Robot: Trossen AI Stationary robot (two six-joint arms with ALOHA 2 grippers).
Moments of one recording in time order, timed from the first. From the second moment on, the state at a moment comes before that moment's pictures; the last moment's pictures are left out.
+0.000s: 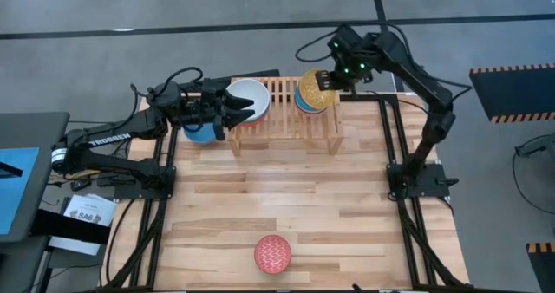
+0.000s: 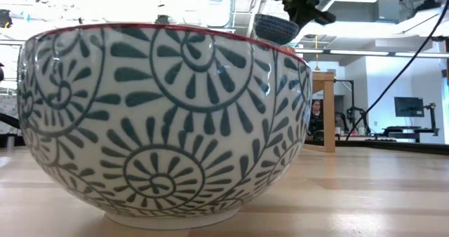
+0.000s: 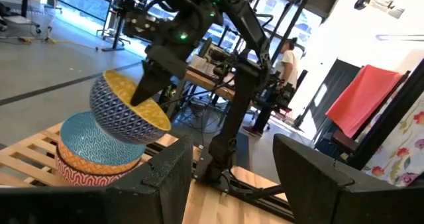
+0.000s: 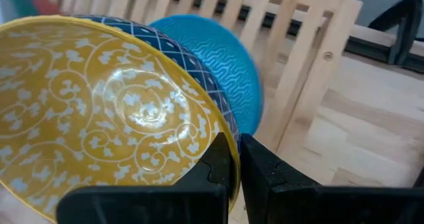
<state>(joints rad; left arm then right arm) 0.31 1.05 1.02 0.17 0.15 -0.43 -0.64 1.72 2.08 -1.47 -0.05 0.62</state>
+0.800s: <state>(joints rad) 0.31 1.05 1.02 0.17 0.15 -0.43 -0.66 1.79 2.08 -1.51 -0.05 0.65</state>
